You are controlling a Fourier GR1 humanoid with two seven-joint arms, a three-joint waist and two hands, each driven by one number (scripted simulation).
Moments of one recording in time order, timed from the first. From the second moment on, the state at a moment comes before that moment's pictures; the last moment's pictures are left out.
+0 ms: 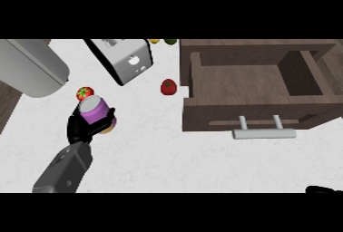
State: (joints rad) left arm -0.58 0.17 0.33 -0.28 0.27 0.12 -0.72; right arm 0.11 -0.09 -0.30 -2.23 -0.11 0.11 0.28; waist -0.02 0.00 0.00
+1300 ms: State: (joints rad) left arm -0.81 0.01 0.07 -0.69 0.16 0.10 -0.28; right arm 0.12 -0.09 -0.33 -2.24 -0.09 0.10 0.26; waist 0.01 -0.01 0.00
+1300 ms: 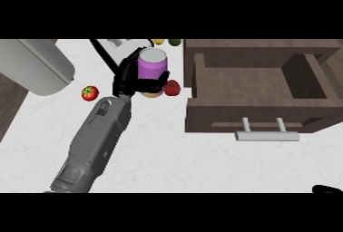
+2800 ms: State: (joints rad) left arm -1.43 0.00 -0.16 -0.60 0.30 0.43 0.19; right arm 0.03 -0.11 -0.31 -2.27 -0.08 0.07 0.36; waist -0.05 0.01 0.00
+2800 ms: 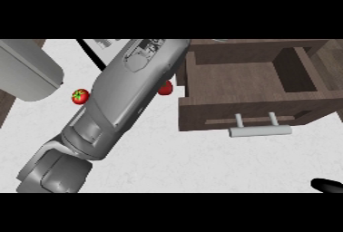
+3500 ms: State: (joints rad) left arm -1.59 0.00 -0.27 -0.38 0.41 0.56 0.13; right arm -0.03 -0.14 -0.30 -2.24 -0.09 0.08 0.38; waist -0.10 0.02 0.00
